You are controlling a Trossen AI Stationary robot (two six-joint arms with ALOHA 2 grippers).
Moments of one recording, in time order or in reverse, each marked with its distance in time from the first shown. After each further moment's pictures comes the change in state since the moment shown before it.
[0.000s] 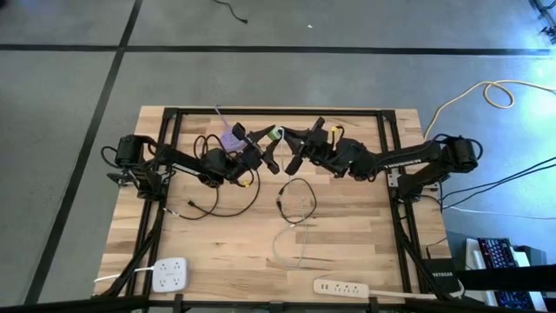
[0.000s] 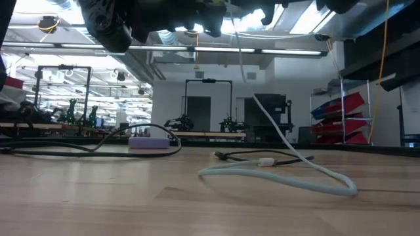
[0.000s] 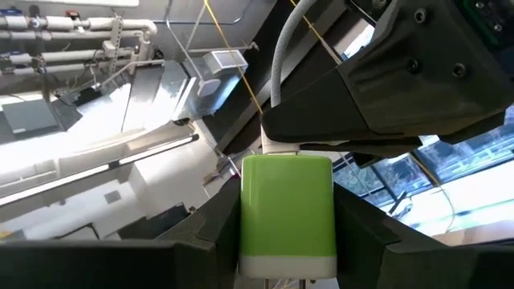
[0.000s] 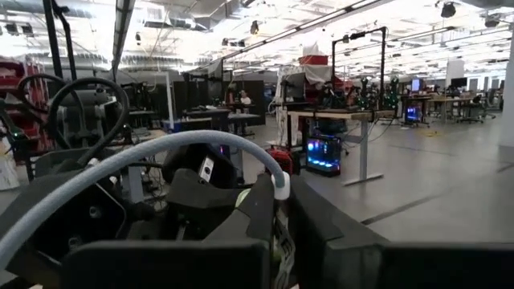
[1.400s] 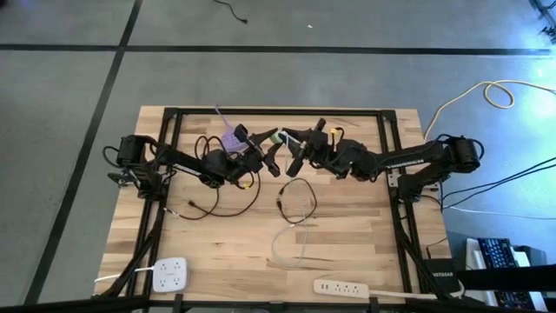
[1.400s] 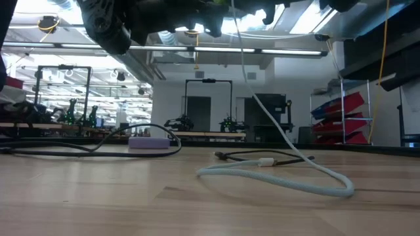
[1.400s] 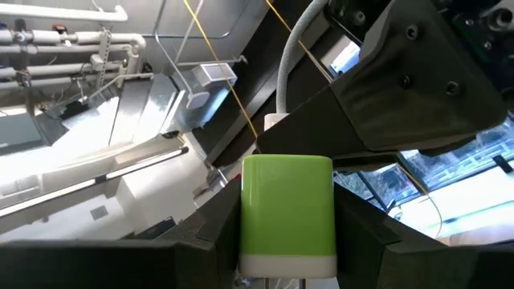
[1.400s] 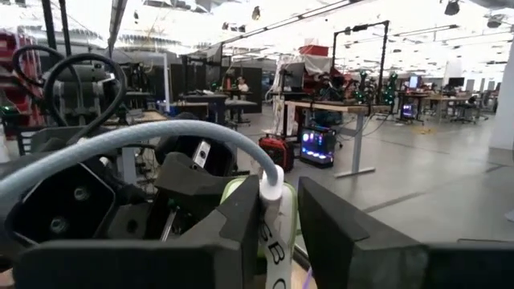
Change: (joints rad) left arm 0.003 0.002 -0.002 0.010 0.030 0.011; right arm 0.001 -0.053 0.000 -0.070 0.015 -0.061
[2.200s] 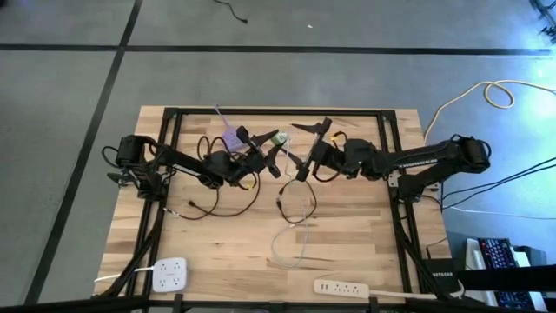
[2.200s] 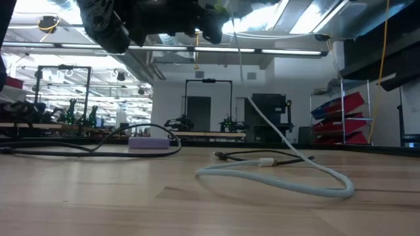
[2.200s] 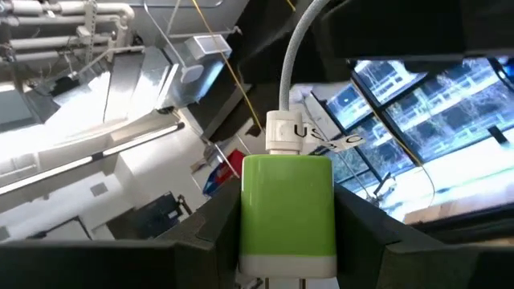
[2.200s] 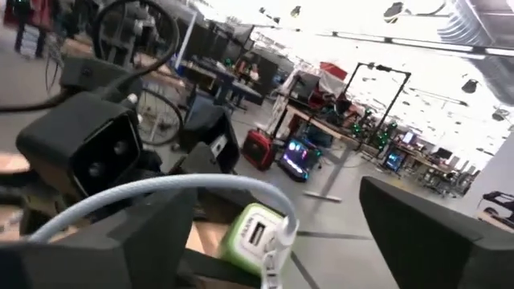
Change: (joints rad) left arm 0.001 -0.003 -0.002 -0.113 -0.080 -0.025; right arm 0.047 -0.125 -0.001 -0.189 -0.041 -0.361
